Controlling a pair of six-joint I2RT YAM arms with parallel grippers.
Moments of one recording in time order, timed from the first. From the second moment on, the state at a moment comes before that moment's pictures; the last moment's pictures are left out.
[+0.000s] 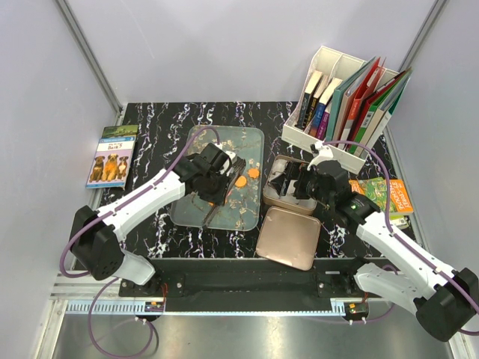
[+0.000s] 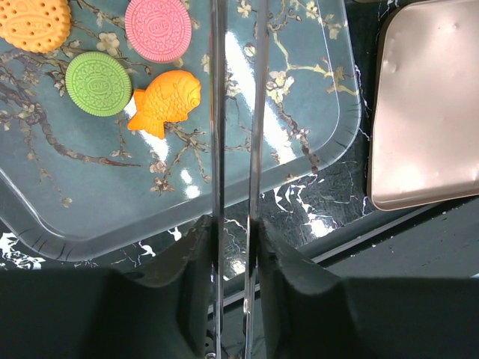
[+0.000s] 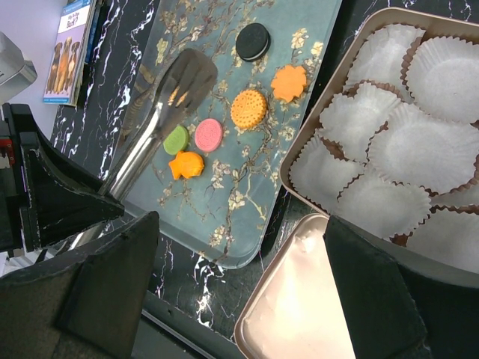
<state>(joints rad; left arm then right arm) -0.71 1.44 1.20 -0.87 0.03 -0.31 0.58 0.96 0.76 -0.23 -0.01 0.62</state>
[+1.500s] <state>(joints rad) -0.72 1.35 1.21 -0.83 -0.15 -0.34 0.58 0.95 0.72 -0.23 0.01 0.62</state>
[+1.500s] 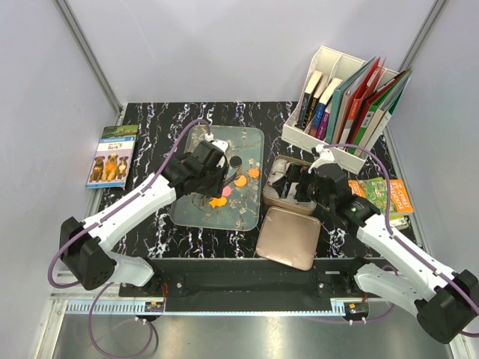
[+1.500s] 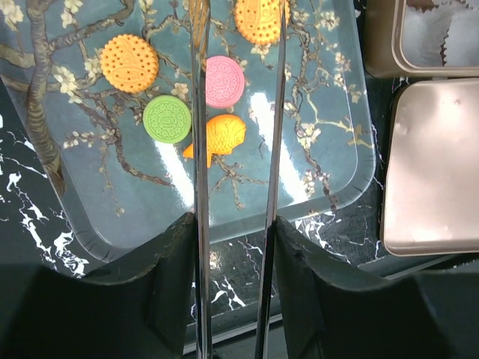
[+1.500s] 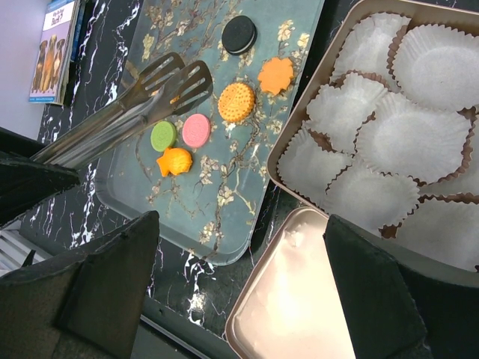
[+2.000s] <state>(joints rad) -0.73 1.41 1.20 -0.78 -0.16 -0.34 0.58 0.94 0.71 -0.23 0.02 0.62</state>
